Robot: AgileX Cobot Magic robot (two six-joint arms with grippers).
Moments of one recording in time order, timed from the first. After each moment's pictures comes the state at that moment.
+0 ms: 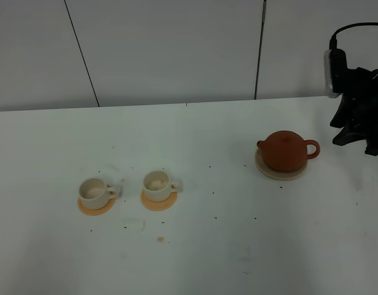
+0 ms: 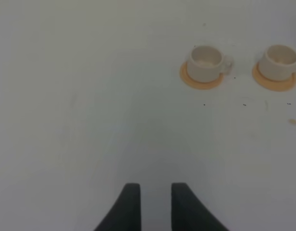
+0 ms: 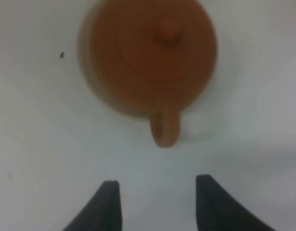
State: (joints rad) left arm 0.12 0.00 -0.52 0.00 1.06 0.02; right arm 0.00 2.12 -1.77 0.42 1.04 -1.74
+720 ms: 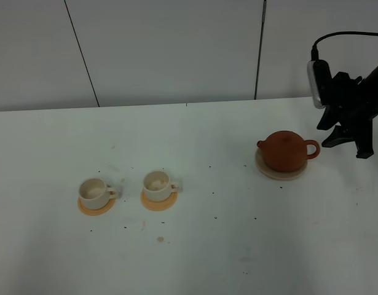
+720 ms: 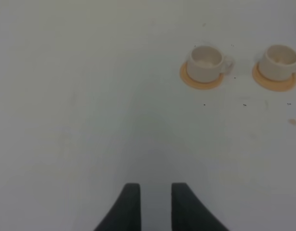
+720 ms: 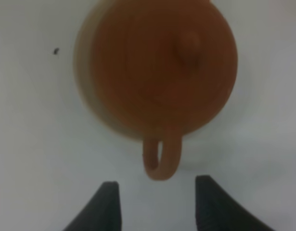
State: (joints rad) left arm 0.12 0.00 -0.52 0.00 1.06 0.02; right arm 0.03 2.18 -1.80 0.43 0.99 -1.88
